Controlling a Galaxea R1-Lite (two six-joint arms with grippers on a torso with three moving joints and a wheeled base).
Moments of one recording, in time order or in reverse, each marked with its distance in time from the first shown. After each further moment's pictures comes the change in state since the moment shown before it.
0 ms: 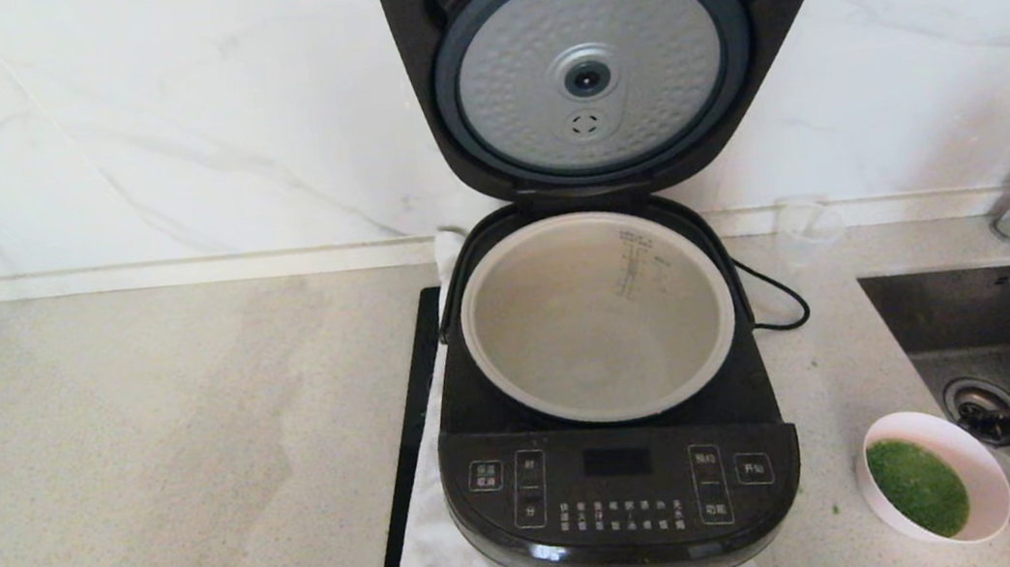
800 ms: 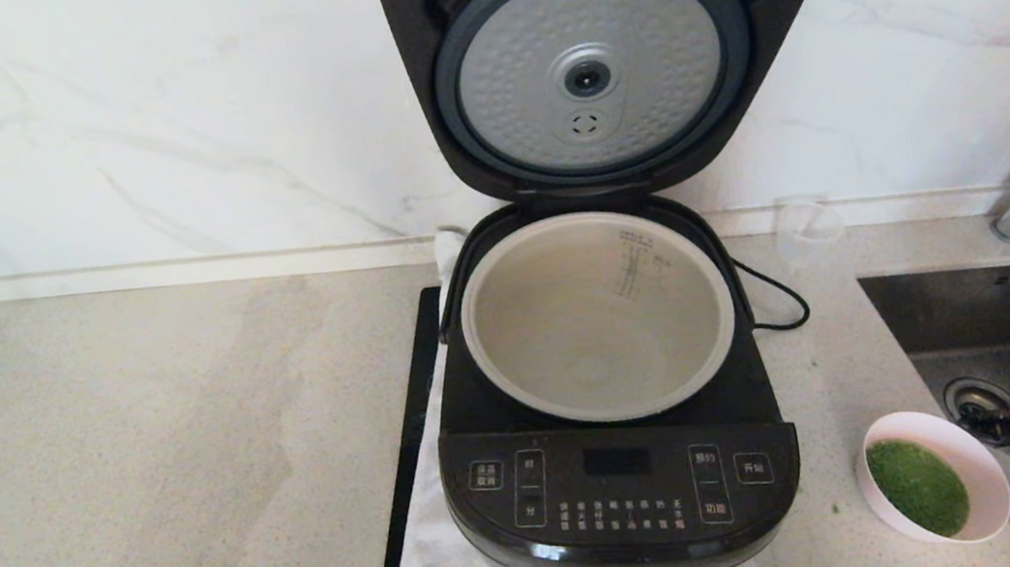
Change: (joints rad) left arm 0.001 0.000 0.014 -0.046 0.013 -0.059; right arm -0.003 0.078 -0.402 0.178 -0.023 -0.097
